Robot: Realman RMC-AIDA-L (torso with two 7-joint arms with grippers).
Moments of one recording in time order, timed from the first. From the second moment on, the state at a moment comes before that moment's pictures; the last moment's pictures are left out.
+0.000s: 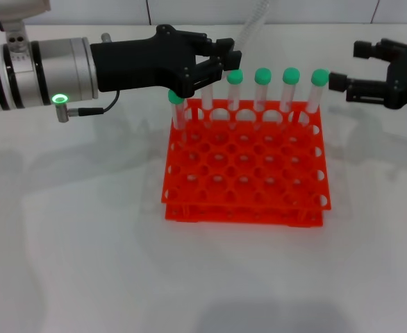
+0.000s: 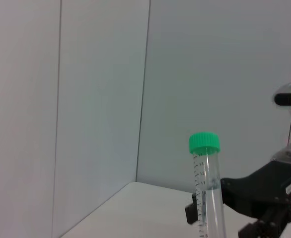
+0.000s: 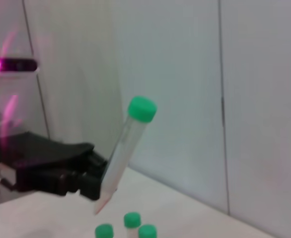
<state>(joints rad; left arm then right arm) -0.77 -2.04 0.81 0.48 1.76 1.47 -1.28 0.41 2.01 -1.01 -0.94 -1.59 -1.33 1.50</state>
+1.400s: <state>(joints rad) -0.75 -2.04 0.81 0.48 1.76 1.47 -1.28 0.49 2.01 -1.03 -0.97 -1.45 -1.35 1.52</state>
